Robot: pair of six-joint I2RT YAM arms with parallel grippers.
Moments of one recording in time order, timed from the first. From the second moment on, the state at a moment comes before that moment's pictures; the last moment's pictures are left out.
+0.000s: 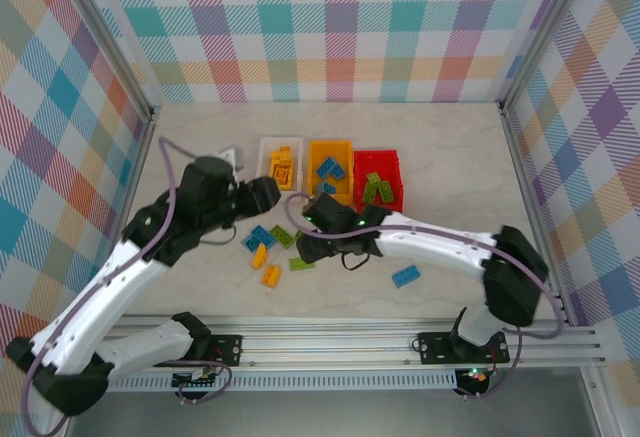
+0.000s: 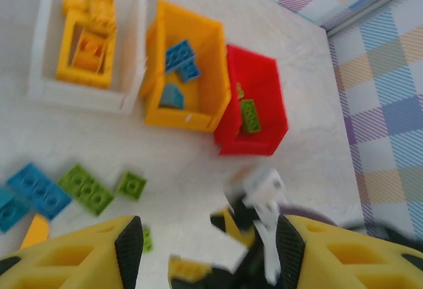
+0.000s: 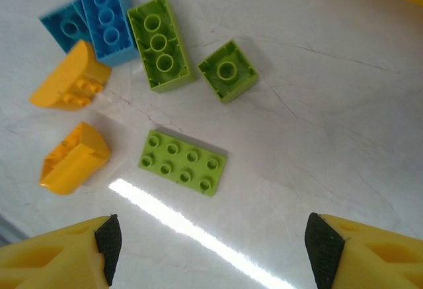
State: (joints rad) left arm -0.64 0.93 1.14 -0.82 -0.06 -0.80; right arm 1.04 1.65 1.20 -0.62 0.09 0.45
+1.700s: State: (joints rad) left arm -0.81 1.08 1.00 -0.58 -0.02 -0.93; right arm 0.46 1.82 1.53 -0.75 0.13 0.40
